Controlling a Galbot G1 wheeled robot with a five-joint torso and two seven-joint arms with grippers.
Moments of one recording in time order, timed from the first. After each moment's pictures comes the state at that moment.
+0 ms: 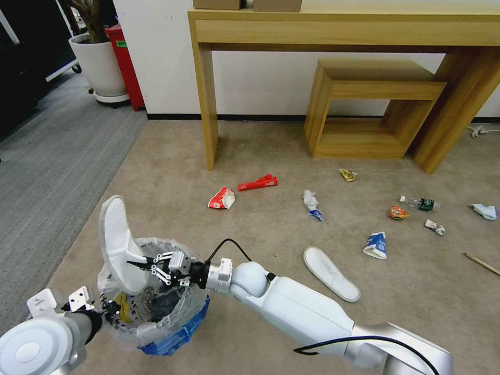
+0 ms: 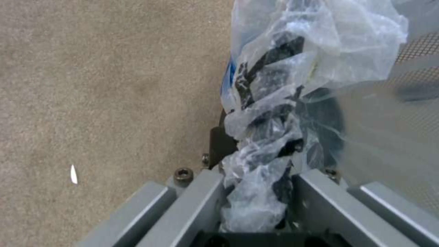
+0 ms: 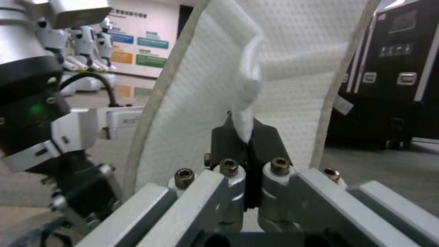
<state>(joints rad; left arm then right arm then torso) 1.67 -0.96 -0.83 -2.26 -1.68 0.64 -1.02 -0.54 1.39 -0.62 1.32 0.50 0.46 -0.46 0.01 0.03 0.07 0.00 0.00</state>
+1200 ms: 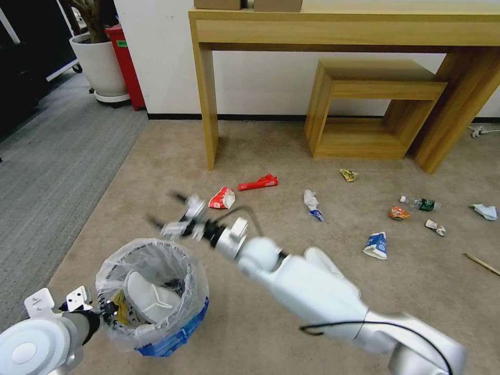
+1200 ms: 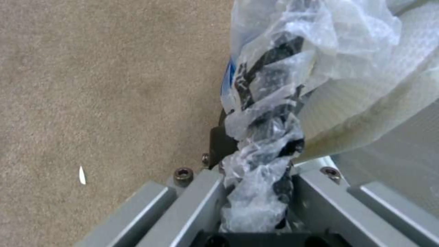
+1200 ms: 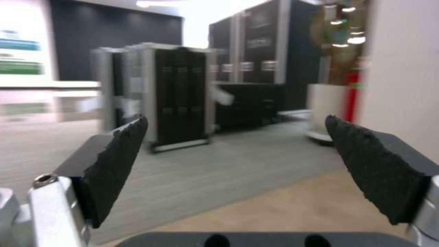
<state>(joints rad) 1.68 -0.95 -0.84 -2.28 -1.69 0.64 -1.03 -0.47 1.26 -0.39 1.49 0.62 0.20 -0.18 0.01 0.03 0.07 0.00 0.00</state>
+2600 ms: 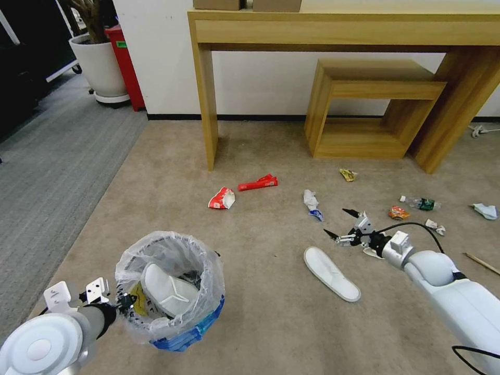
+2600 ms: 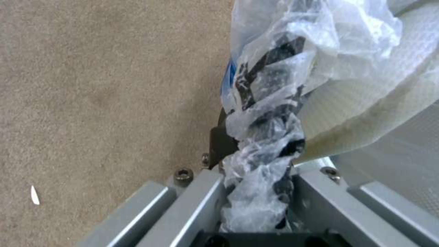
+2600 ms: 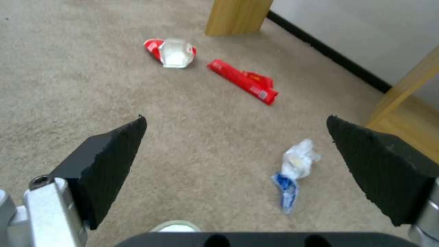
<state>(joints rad) 1.63 -0.97 -0.77 -2.28 -1.63 0.68 -0.94 -0.87 0.78 0.16 1.31 0.36 0.23 -0.49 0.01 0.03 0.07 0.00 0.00</state>
